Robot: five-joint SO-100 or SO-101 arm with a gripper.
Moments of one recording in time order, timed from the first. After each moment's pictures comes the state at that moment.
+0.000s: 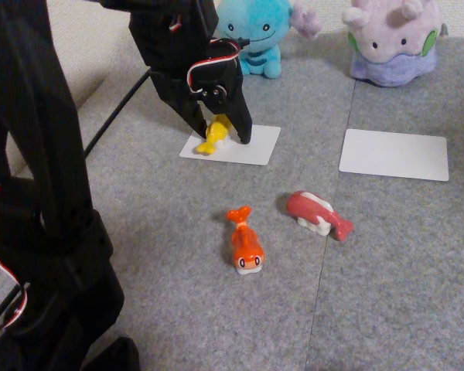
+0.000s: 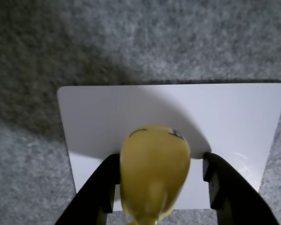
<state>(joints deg) 6.3 73.6 97.9 48.0 87.6</state>
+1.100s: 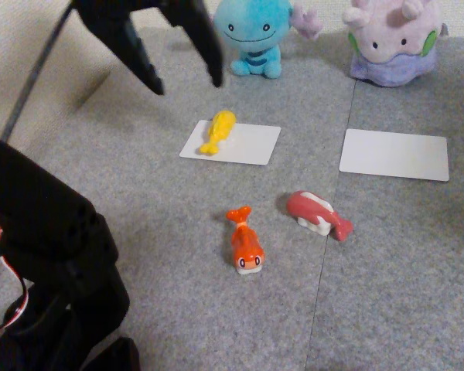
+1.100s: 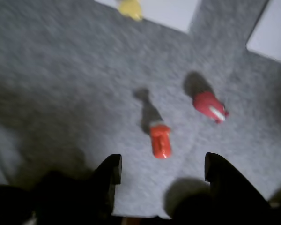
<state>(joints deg) 18.1 114.6 98.0 95.0 57.6</state>
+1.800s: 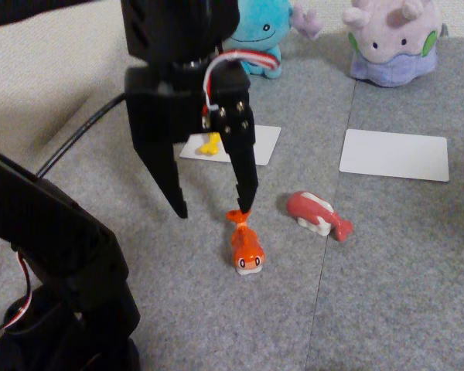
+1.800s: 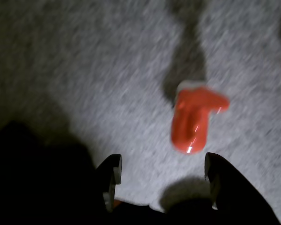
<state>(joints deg) 30.5 115.1 125.0 84.8 36.1</state>
